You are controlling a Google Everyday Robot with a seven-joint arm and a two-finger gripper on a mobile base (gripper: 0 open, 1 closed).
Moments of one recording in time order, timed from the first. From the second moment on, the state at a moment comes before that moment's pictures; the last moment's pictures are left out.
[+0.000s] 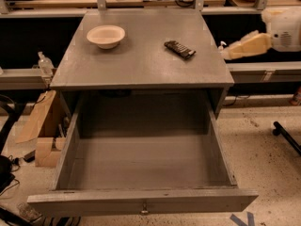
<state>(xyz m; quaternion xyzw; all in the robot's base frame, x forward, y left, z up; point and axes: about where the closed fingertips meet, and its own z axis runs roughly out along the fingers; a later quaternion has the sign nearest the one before) 0.642 -0.263 0.976 -0.37 0.76 0.09 0.53</state>
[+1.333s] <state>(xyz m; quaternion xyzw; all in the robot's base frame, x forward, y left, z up) 0.813 -0.199 0.921 -0.33 0.75 0.15 0.55</state>
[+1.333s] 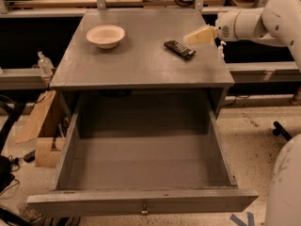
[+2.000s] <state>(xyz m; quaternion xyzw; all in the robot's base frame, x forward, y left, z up) 0.826 -0.159 0.869 -0.34 0.78 0.15 0.50</state>
